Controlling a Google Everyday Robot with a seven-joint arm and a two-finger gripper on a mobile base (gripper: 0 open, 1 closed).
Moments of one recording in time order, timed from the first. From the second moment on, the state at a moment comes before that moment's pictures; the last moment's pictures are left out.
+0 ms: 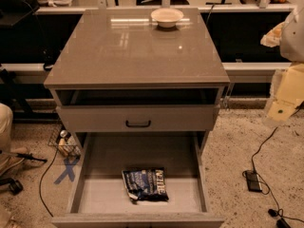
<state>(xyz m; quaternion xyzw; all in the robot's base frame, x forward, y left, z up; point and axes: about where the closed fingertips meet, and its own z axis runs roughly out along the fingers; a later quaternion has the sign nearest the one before) 0.438 -0.217 0.976 -0.60 0.78 -0.03 0.16</state>
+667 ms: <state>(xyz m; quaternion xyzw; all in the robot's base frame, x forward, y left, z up) 0.438 -0.217 0.969 -0.59 0.79 -0.01 0.17</state>
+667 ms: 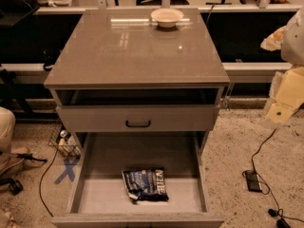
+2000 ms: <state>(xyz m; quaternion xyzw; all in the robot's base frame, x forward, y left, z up) 0.424 -0.149 0.755 -0.46 0.84 0.20 0.23</state>
